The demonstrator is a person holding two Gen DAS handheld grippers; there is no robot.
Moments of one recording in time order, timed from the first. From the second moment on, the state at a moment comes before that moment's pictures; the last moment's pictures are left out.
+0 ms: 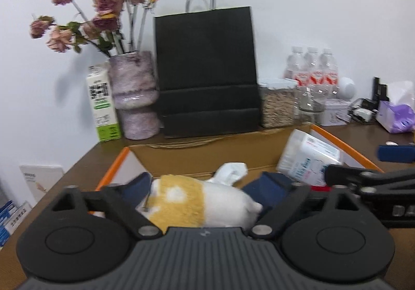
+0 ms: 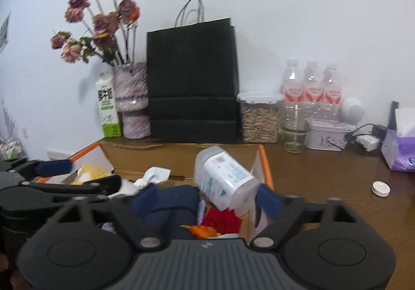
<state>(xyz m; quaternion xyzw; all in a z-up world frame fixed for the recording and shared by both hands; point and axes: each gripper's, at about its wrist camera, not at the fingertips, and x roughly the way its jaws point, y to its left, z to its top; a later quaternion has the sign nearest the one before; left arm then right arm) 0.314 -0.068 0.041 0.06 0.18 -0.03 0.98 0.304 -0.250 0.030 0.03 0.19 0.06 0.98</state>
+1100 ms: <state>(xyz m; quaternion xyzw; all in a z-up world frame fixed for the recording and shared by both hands) 0.248 -0.043 0.041 0.04 0.17 -0.02 0.98 0.237 -0.245 0.035 0.00 0.18 0.06 0.98</state>
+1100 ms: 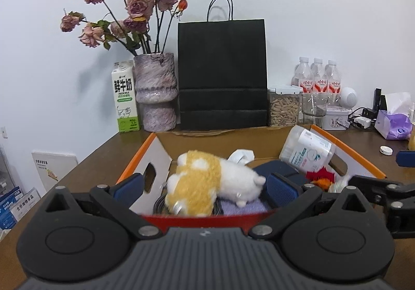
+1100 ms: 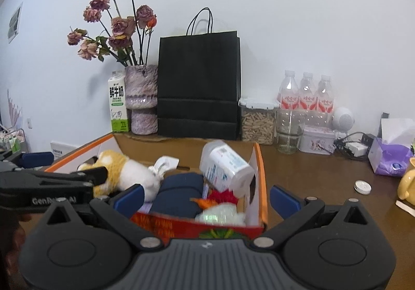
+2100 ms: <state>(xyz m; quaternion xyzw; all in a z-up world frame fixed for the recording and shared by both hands) 0.243 -0.033 -0.014 0.03 0.34 -0.08 0.94 0.230 -0.251 -0.026 -0.01 0.34 0.05 0.94</state>
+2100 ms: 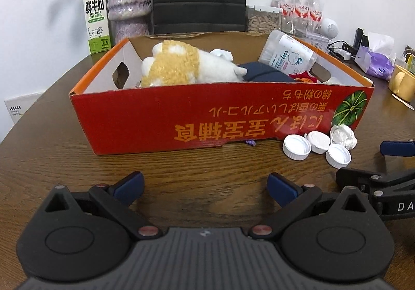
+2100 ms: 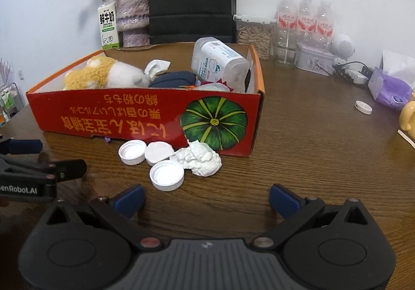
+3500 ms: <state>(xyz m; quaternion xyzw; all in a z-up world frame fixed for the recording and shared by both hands) 0.245 -0.083 -0.001 0.03 0.32 -0.14 0.94 0.209 -0.262 -0.004 0.03 0.29 0.07 0.96</state>
